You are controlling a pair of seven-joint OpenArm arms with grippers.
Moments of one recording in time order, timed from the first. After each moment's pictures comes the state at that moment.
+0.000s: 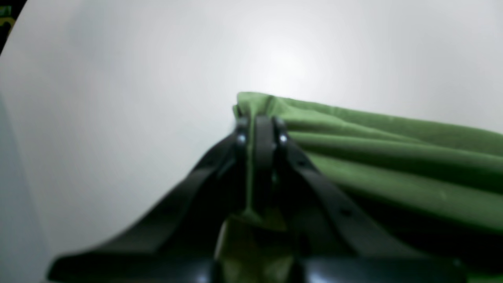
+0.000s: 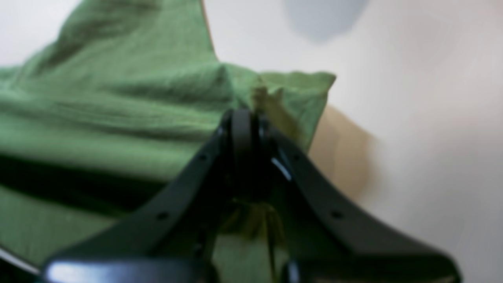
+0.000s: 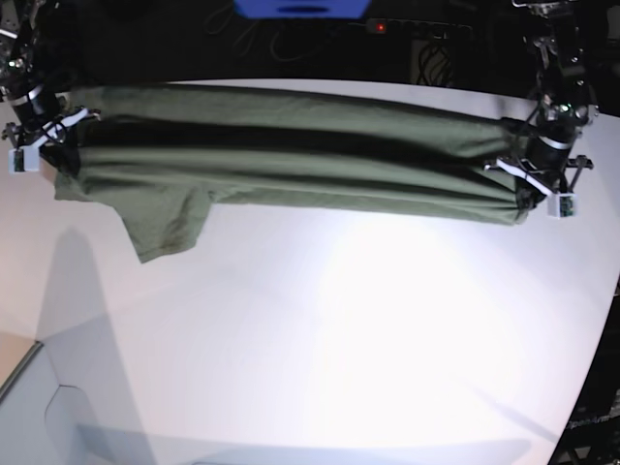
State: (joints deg) left arm 16.0 -15.0 -20.8 92.0 -16.2 -14.7 24.6; right arm -26.5 17.9 32.0 90.2 21.6 35.0 -16.5
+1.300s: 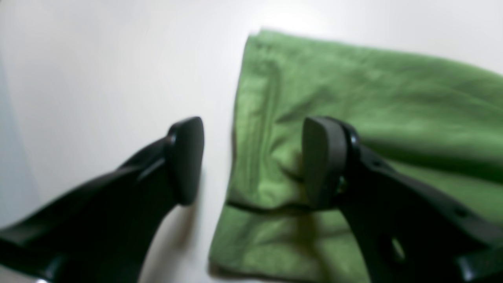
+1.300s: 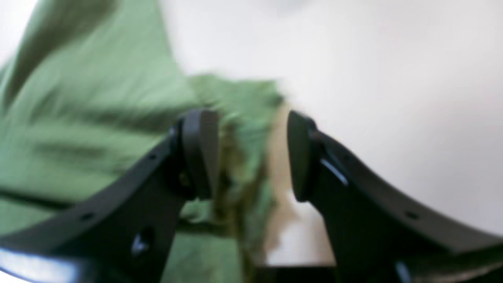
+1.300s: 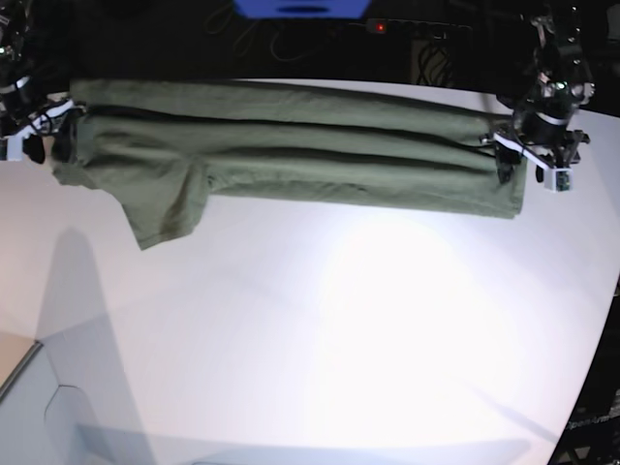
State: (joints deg) left arm 21.2 -14.6 -20.9 93.1 -16.6 -14.5 24.3; right arm -28.2 14.0 40.8 94.6 22.0 34.9 -23.2
